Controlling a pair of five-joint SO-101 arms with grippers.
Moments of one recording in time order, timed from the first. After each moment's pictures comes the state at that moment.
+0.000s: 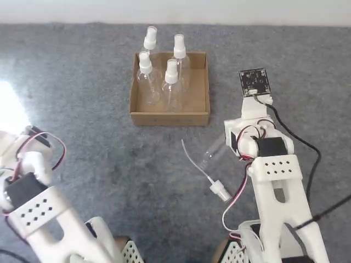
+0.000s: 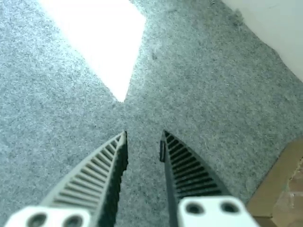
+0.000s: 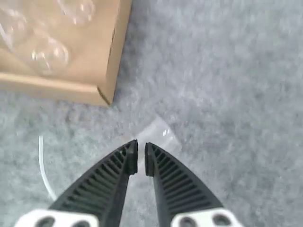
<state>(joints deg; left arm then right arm) -42.8 -54.6 51.4 56.8 23.3 -9.1 -35.6 46.9 48.9 1.5</state>
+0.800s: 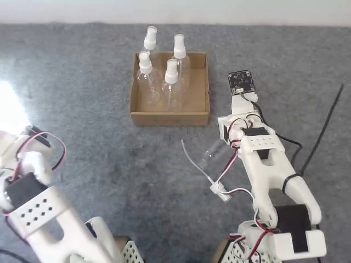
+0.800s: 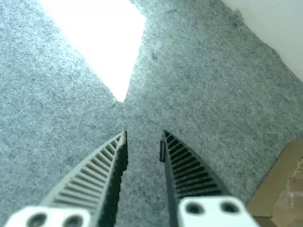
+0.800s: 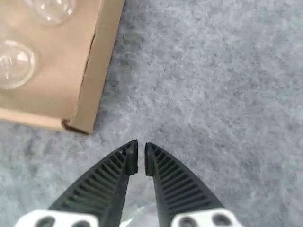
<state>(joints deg) -42.8 -54.6 51.4 56.8 23.3 -8.7 -8.4 46.8 23.9 5.2</state>
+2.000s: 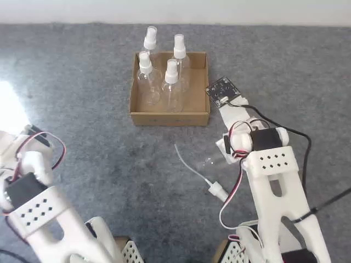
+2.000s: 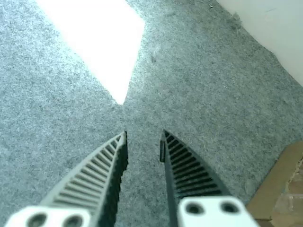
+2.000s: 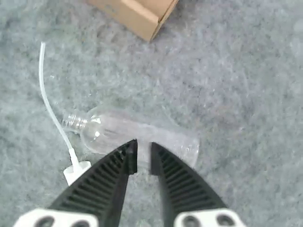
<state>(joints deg) -42.8 -54.6 51.4 56.1 23.3 -13.8 -32.4 38.2 69.5 21.9</state>
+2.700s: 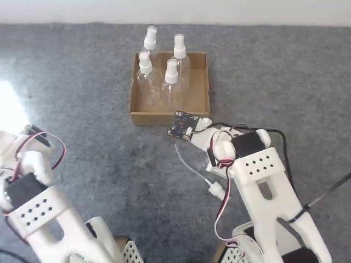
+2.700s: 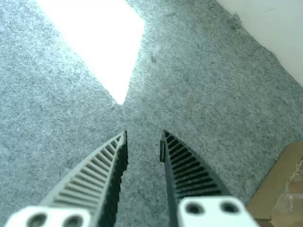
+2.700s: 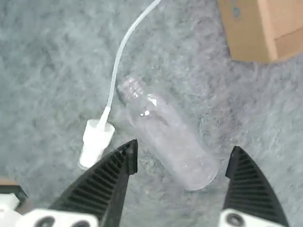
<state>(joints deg) -42.8 -54.6 51.4 56.1 23.3 -23.8 -32.4 38.3 76.7 47.5</state>
